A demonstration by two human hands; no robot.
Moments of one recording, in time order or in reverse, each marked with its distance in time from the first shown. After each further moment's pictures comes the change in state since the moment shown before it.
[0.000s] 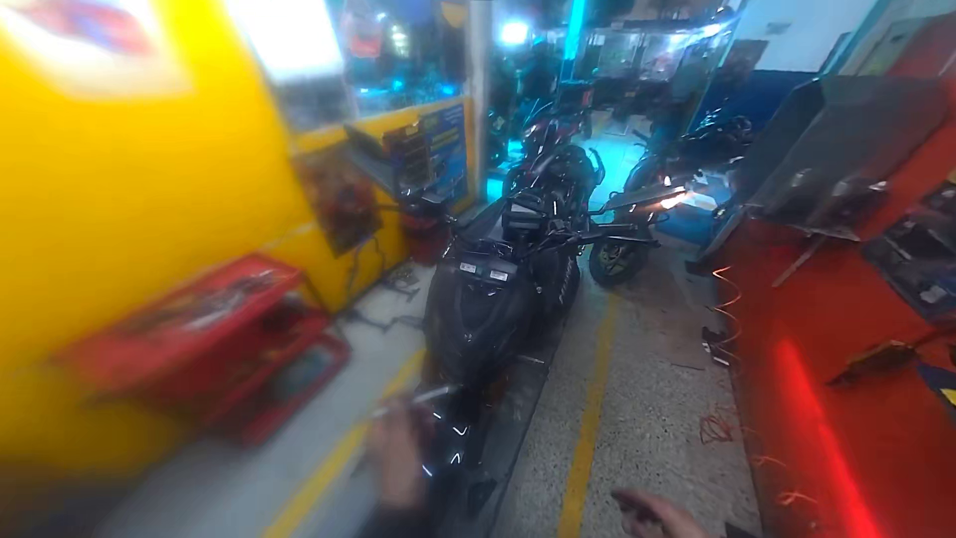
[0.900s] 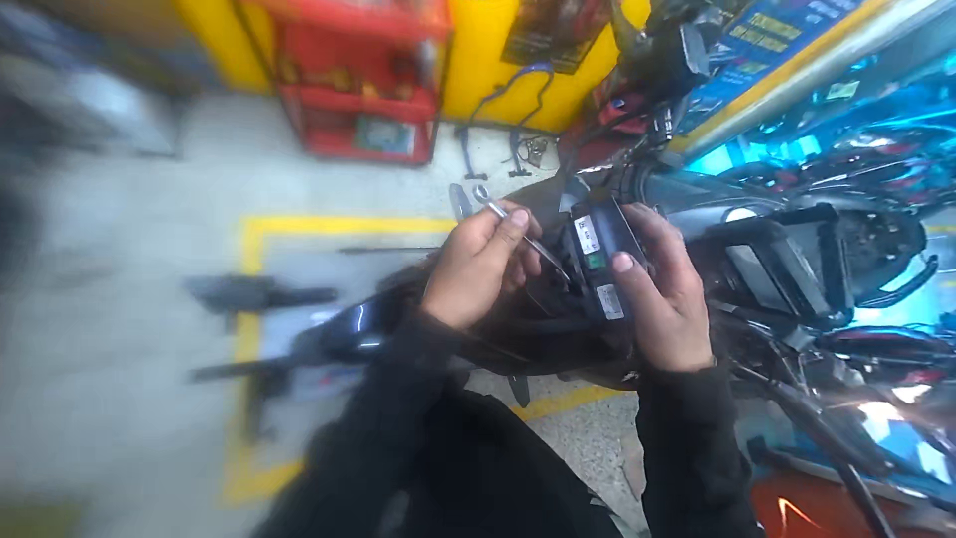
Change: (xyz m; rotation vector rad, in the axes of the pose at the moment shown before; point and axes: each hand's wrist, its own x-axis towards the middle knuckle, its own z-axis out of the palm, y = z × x) left_hand 0.163 -0.058 0.155 -0.027 0.095 0.127; right_hand 0.395 -0.236 -0.179 0.026 -0.134 -0.958
